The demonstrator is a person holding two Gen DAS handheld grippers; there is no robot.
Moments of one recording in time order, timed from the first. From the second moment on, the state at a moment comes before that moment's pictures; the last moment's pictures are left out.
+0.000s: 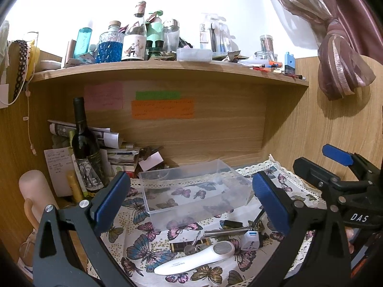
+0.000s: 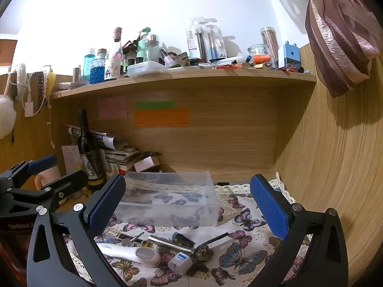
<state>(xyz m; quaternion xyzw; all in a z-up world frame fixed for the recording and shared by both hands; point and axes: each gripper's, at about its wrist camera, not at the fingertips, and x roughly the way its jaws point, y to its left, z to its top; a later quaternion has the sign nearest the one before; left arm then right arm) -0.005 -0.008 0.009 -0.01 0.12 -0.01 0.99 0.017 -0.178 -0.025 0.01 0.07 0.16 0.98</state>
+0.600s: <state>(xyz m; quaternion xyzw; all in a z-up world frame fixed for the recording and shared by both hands) -0.006 -0.008 0.011 -0.01 0.12 -0.01 0.99 0.018 -0.177 -0.024 0.01 0.08 0.16 0.98</state>
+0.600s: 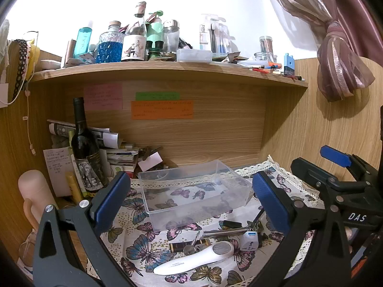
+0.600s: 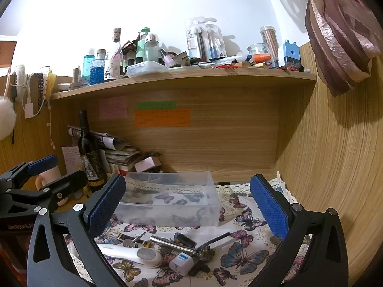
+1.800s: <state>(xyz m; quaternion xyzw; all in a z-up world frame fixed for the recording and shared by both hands) -0.001 -0.006 0.008 -0.01 0.13 -0.01 0.99 0.019 -0.174 -0.026 0.01 0.08 0.16 0.98</state>
